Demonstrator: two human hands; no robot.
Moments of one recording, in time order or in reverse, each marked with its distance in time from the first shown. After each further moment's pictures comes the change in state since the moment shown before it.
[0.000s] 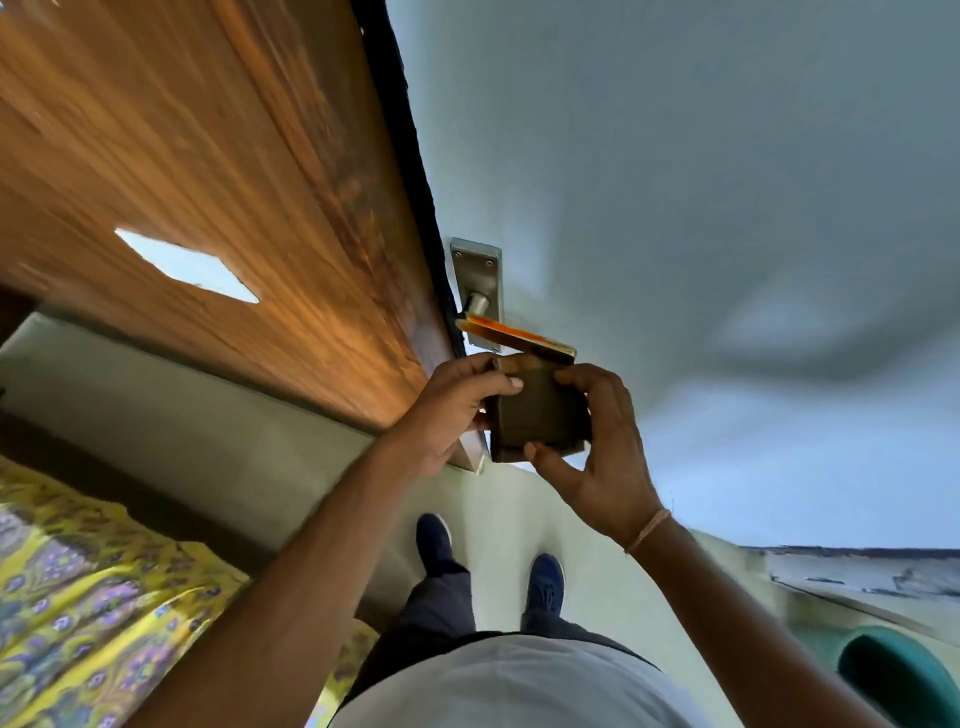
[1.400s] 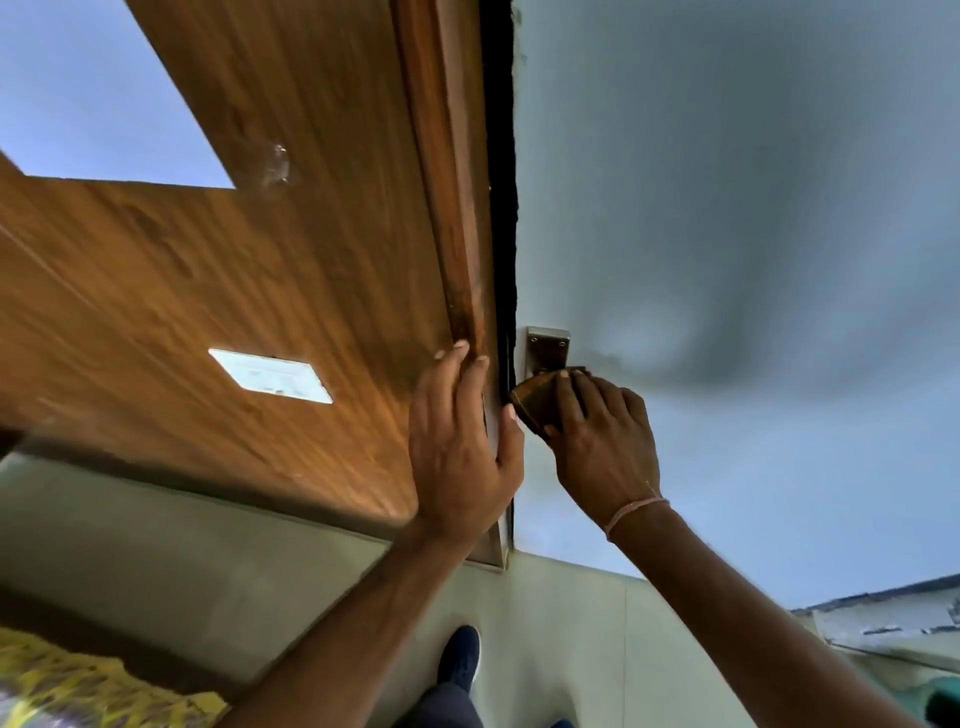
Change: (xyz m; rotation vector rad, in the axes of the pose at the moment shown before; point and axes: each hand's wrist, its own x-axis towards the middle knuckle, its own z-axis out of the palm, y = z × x) left_hand -0.028 0.014 -0.076 0.931 0.764 1.135; right_hand 0.064 -0.069 0.070 -1.033 0.176 -0.117
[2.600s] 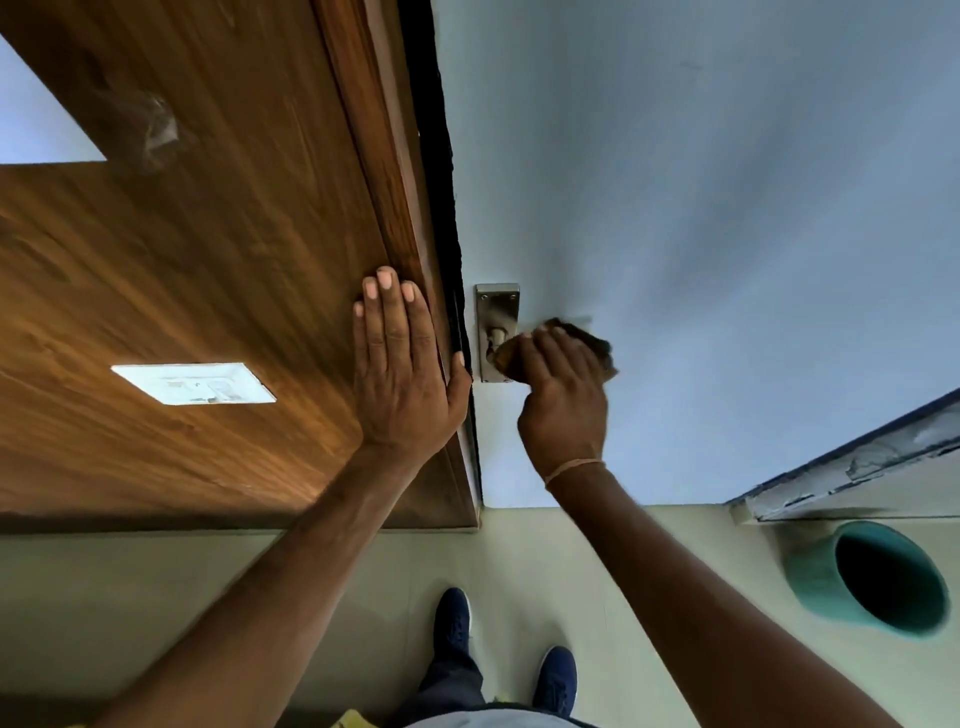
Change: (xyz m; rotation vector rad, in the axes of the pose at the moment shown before) left_hand 0.031 -0.056 0.029 0.277 0.021 0.346; right_hand -0.011 -0.032 0.015 0.150 0.289 0.332
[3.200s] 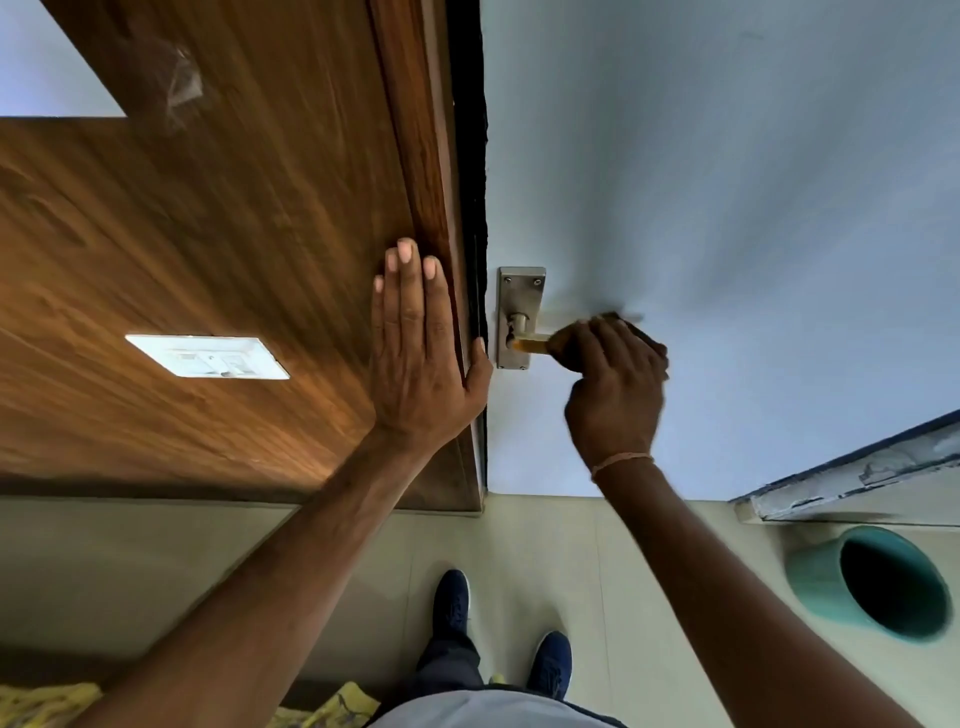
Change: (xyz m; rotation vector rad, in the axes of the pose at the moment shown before) left_hand 0.008 0.001 -0.011 -0.120 0.045 -0.025; right_hand 0.000 0.032 -0.002 -0.019 0.005 0.039
